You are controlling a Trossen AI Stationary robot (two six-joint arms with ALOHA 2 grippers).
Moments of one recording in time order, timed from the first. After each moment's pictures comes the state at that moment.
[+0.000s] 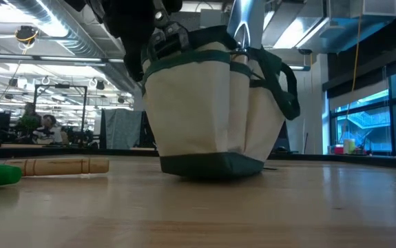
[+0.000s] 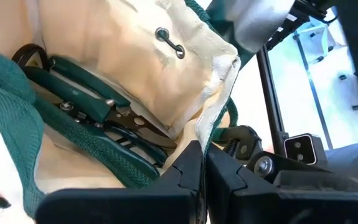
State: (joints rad) left arm -0.21 1.52 0.96 -0.12 0.15 -0.47; right arm 0.57 1.90 1.47 -0.13 0.79 0.49
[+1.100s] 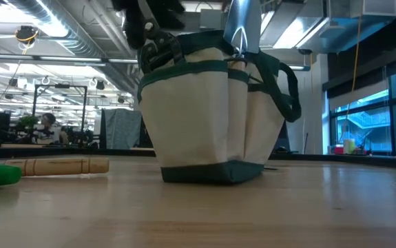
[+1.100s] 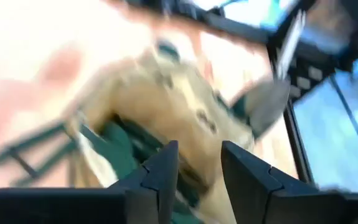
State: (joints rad) left arm -0.20 1.35 0.96 -0.14 -0.10 -0.43; right arm 0.59 1.75 1.47 -0.27 0.88 0.55
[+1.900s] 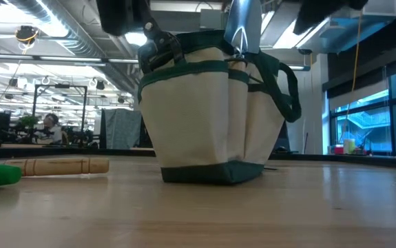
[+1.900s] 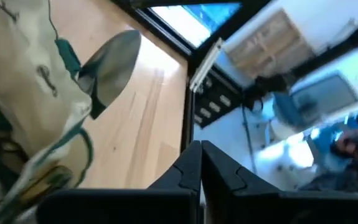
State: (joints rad) left arm -0.49 1.55 0.96 0.24 -0.21 -0.90; right arm 0.54 1.56 1.41 -1.27 0.78 1.16
